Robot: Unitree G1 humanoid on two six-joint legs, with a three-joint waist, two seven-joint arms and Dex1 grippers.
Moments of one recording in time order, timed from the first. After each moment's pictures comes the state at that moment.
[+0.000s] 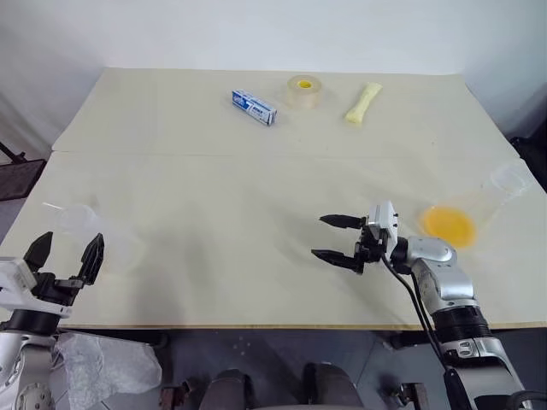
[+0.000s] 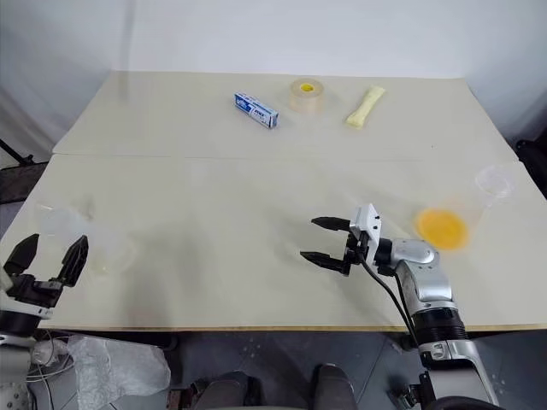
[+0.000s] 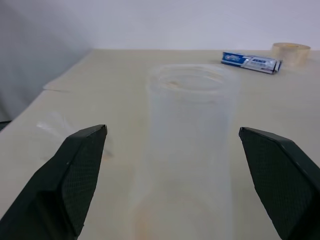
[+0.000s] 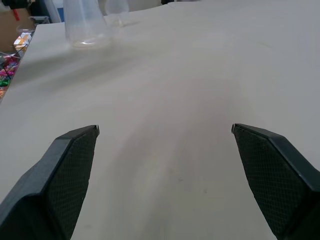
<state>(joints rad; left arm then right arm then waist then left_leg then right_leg) 0.24 0.44 0.62 -0.28 -0.60 0.09 -0.37 -0.45 -0.46 -0.01 0.31 0.39 0.02 1.25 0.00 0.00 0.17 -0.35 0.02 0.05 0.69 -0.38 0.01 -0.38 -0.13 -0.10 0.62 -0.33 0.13</state>
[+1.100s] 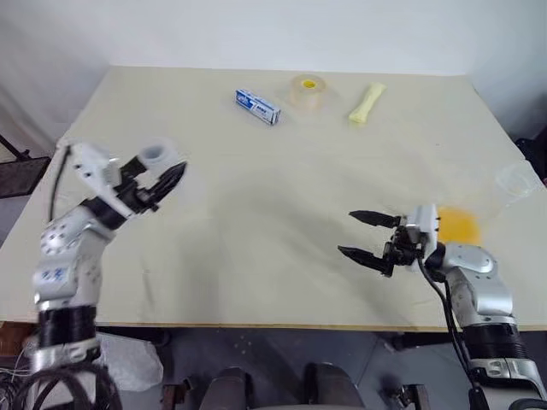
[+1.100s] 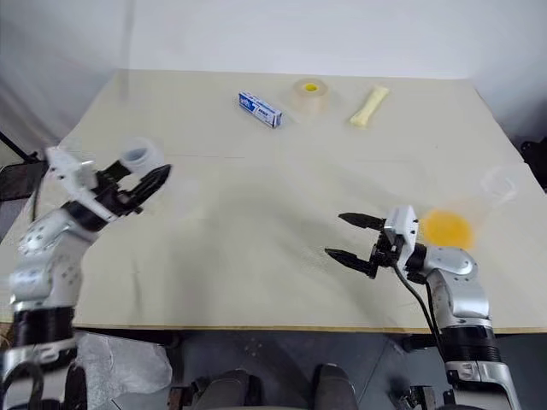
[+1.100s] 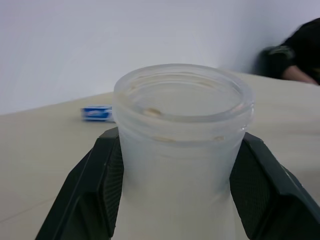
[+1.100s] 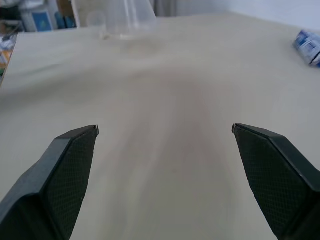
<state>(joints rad) -0.58 0.51 0.21 0.19 -0.51 0.16 -0.77 -0.32 -0.55 -0.14 0.12 0.50 0.07 1.22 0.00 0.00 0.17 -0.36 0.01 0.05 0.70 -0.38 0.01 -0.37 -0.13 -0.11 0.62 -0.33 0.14</state>
